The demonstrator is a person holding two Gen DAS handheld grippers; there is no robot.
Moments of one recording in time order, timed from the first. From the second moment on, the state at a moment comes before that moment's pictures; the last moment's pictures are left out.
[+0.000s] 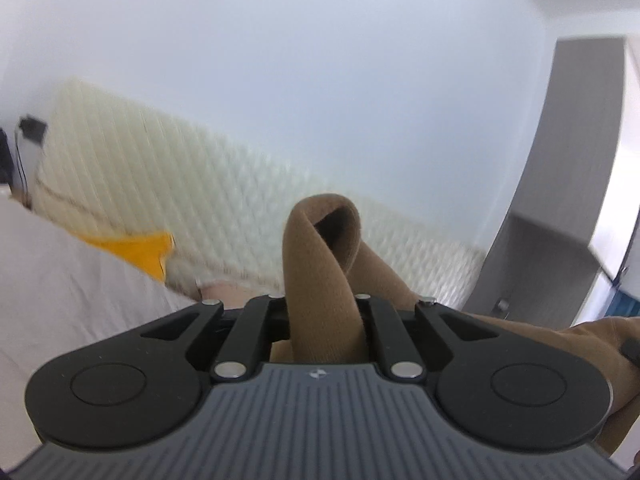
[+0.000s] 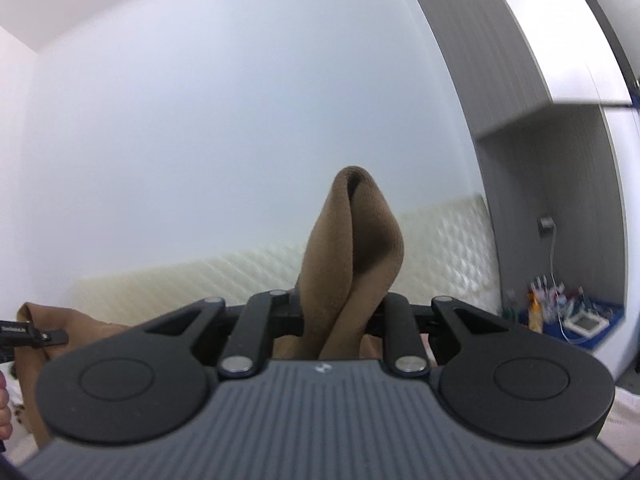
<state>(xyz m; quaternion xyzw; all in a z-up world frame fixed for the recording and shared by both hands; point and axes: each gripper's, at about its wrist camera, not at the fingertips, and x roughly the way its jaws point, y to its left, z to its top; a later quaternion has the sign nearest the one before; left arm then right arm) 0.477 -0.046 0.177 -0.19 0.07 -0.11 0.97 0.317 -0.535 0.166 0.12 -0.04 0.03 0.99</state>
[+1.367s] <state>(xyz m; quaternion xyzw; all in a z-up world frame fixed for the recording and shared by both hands) 0.518 0.202 0.011 -0.16 0.21 0.04 0.96 0.449 -0.301 -0.004 0.11 0.11 0.11 0.98</state>
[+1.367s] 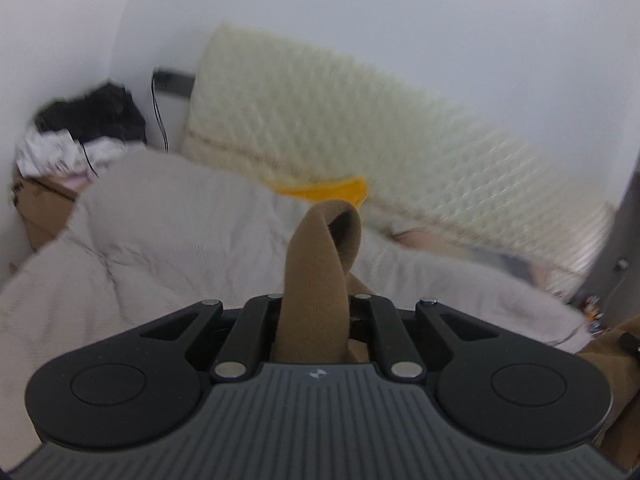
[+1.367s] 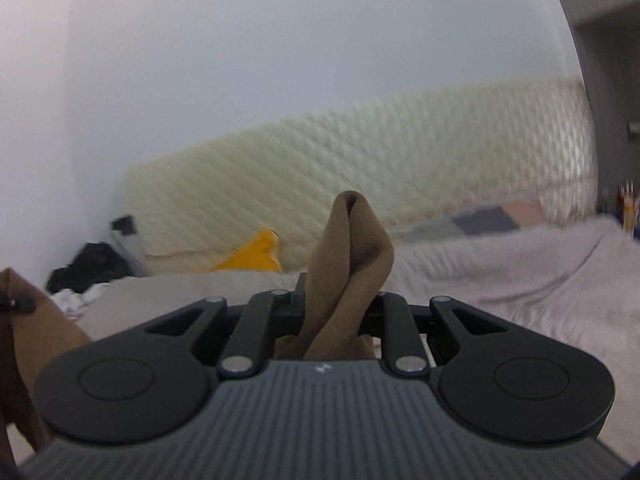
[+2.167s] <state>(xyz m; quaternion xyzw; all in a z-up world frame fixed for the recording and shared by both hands) 0.759 0.226 -0.206 -0.10 0.40 0.06 0.91 0.620 -0.272 -0.163 0.10 0.29 0.06 0.95</state>
